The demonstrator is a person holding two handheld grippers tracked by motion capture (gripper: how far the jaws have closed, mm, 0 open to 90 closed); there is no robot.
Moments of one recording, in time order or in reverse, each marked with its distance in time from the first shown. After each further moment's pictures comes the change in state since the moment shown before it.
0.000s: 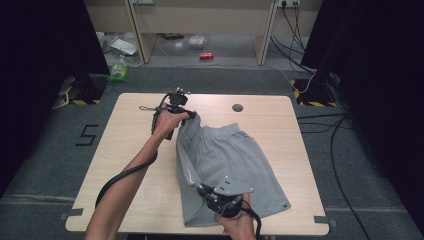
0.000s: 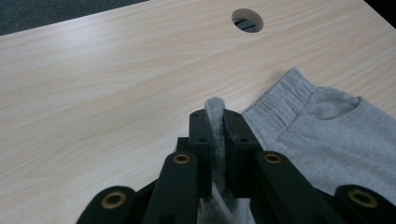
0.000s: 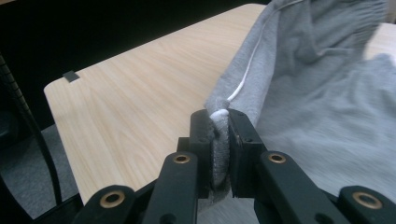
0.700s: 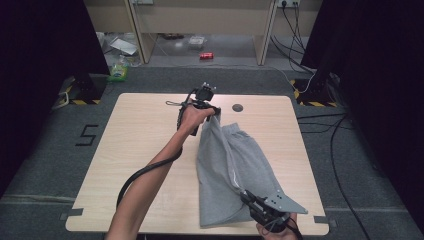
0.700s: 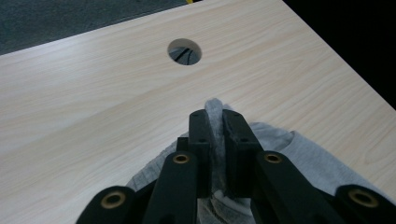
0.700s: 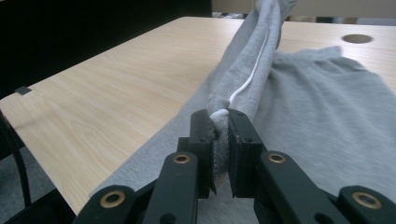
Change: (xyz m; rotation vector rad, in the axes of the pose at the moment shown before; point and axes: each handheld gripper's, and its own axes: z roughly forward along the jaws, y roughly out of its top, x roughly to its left) left arm -0.071 0.037 0.032 -0.016 -0.074 0.028; right arm -0.039 -0.045 -0.097 -0.083 -0.181 0.112
